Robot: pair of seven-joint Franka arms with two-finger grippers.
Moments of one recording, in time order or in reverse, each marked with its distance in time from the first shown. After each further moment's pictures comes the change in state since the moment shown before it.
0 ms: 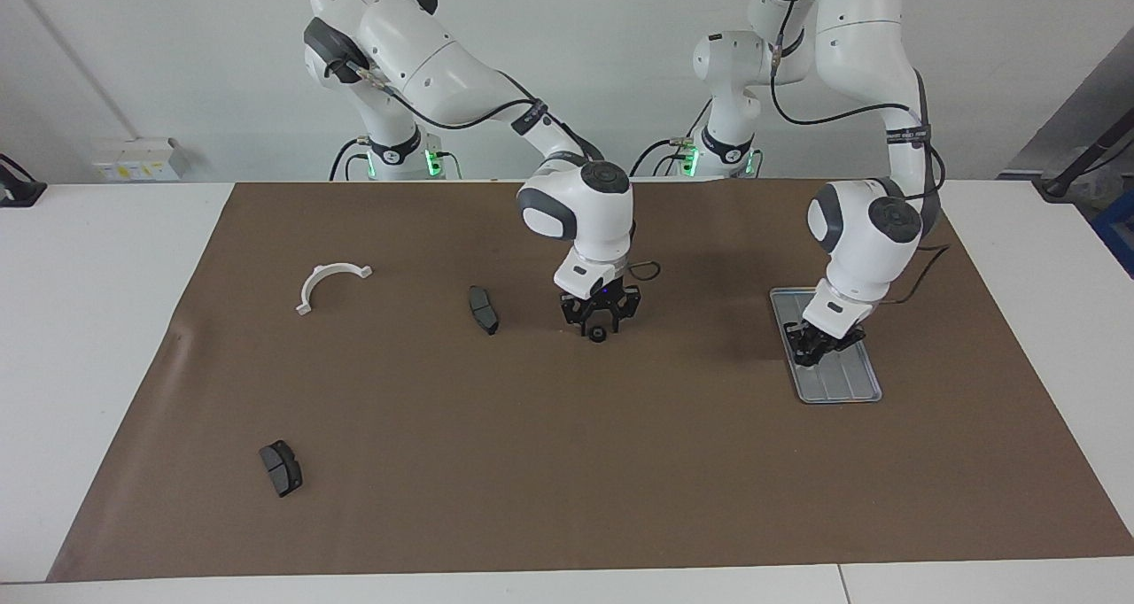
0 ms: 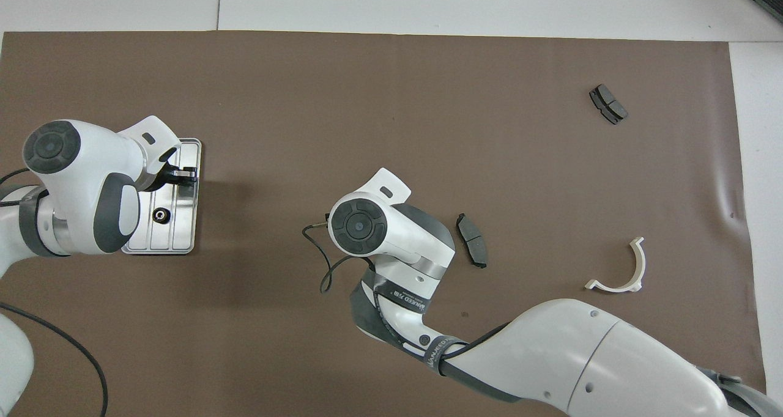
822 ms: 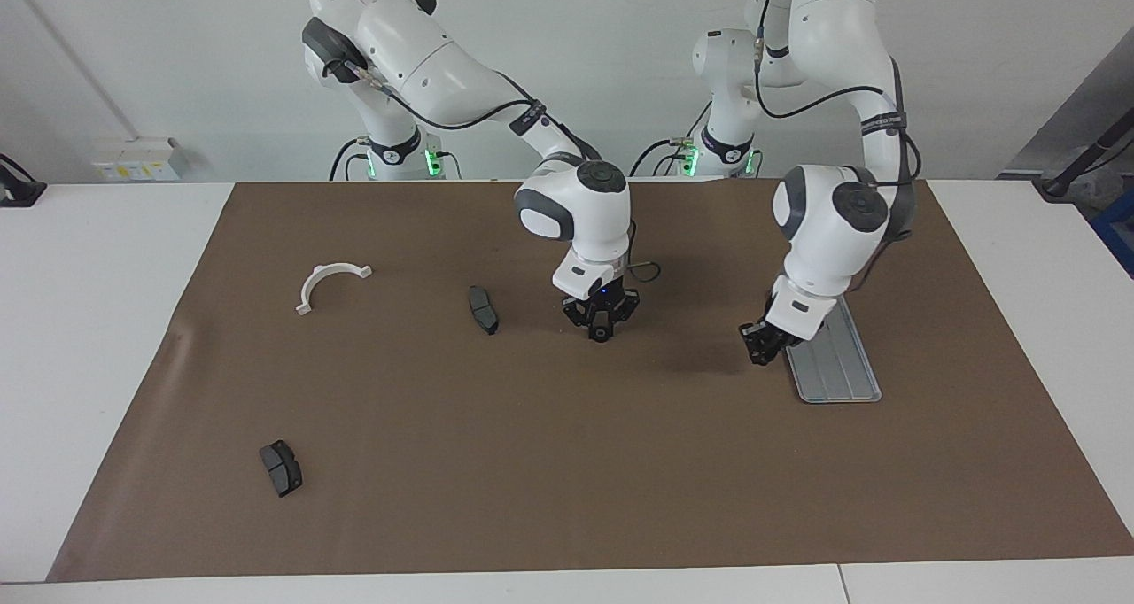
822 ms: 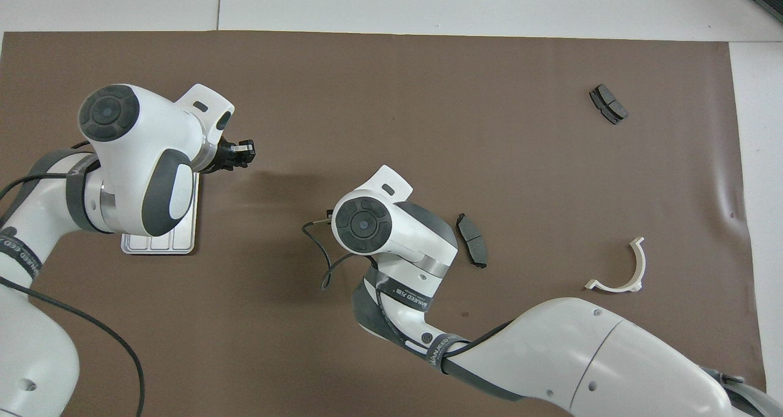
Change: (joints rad) left arm -0.205 0.000 -0.015 0.155 -0.076 -0.159 -0.414; right arm -0.007 -0.001 0.000 0.000 0.000 0.026 0.000
